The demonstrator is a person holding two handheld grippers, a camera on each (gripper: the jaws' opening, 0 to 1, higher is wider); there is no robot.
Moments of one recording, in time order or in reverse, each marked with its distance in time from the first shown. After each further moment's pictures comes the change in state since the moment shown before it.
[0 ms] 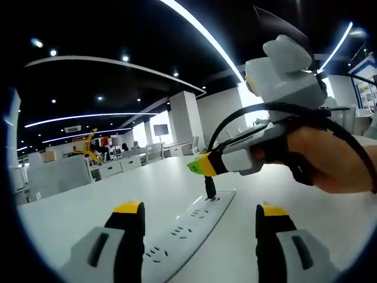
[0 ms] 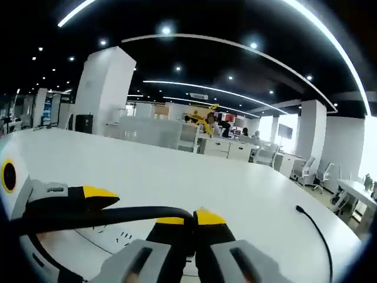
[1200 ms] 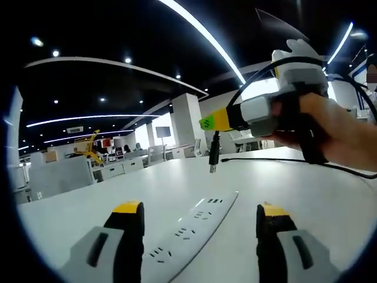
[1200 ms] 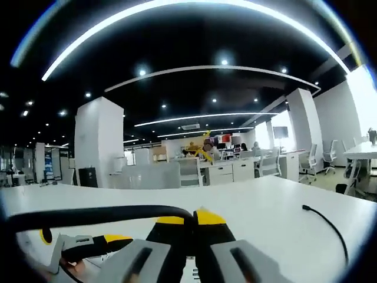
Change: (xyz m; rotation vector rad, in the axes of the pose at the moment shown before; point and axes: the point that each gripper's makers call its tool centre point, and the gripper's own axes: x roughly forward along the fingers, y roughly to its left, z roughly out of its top) left arm -0.003 0.001 0.002 -0.004 -0.020 0.017; right arm -0.035 -0.017 0.049 0.173 -0.224 0.024
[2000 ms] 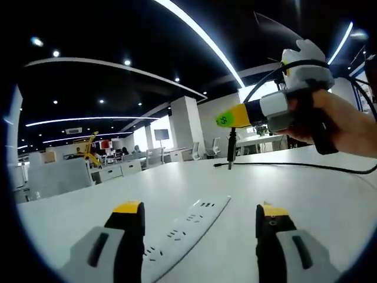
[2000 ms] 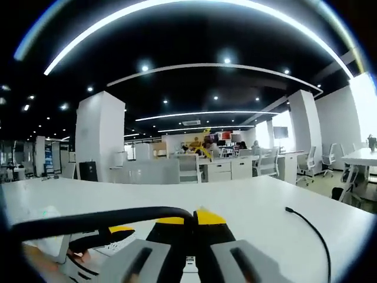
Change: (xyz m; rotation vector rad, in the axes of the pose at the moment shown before) left arm -0.011 -0.011 0.009 -0.007 -0.024 -0.013; right arm -0.038 -0.005 0.014 -0.028 0.028 0.000
